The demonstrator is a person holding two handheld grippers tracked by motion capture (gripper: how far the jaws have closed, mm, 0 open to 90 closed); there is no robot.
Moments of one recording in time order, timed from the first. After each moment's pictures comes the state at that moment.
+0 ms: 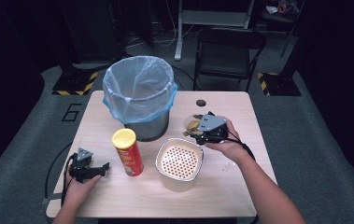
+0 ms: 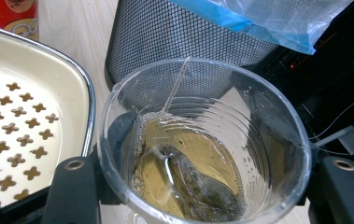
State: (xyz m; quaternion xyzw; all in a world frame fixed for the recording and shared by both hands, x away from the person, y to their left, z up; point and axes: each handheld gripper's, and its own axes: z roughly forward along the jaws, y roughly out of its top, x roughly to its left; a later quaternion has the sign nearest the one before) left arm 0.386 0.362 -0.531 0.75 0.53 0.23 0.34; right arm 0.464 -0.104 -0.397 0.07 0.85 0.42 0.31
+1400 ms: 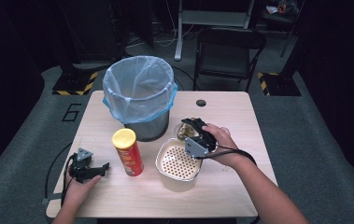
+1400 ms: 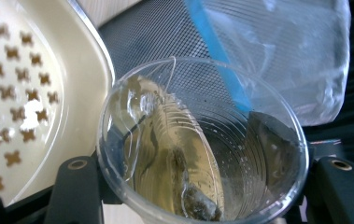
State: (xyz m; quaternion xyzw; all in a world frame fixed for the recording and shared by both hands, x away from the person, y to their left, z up) left arm 0.386 0.361 -0.531 0.75 0.53 0.23 0.34; right arm 0.422 -0.067 -0.401 -0.15 0.80 0.28 0.50
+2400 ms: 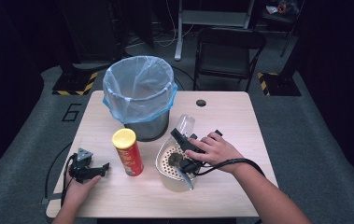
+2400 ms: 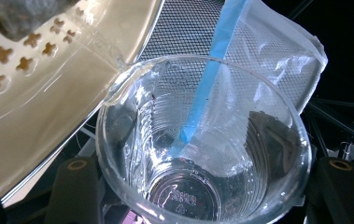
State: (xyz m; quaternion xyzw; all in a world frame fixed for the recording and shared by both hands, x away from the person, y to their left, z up) left arm 0.386 0.361 -0.531 0.75 0.53 0.23 0.34; right arm 0.381 -0.041 -0.431 -0.39 0.65 0.02 0.65
